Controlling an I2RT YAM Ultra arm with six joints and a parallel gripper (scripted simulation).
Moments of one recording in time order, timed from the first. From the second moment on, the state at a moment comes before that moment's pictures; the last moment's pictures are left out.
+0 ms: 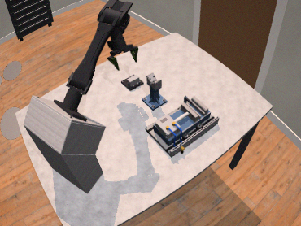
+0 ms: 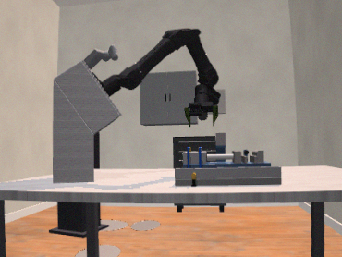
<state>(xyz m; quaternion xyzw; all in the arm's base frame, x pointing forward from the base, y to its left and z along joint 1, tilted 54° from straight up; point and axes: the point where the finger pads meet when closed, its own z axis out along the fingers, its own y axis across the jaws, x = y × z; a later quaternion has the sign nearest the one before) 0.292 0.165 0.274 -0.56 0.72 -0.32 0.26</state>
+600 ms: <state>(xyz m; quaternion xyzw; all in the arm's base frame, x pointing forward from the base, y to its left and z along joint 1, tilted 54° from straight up) 0.299 0.187 0.347 -0.62 0.64 -0.20 0.41</state>
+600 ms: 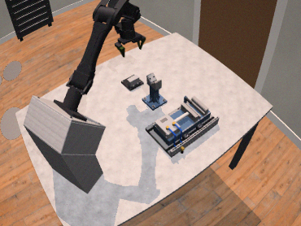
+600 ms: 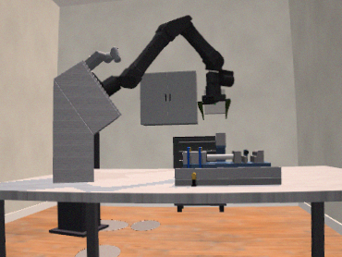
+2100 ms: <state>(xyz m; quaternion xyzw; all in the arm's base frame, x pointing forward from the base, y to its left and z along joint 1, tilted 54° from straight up) 0.297 0.197 0.349 -0.64 0.61 -0.17 0.42</state>
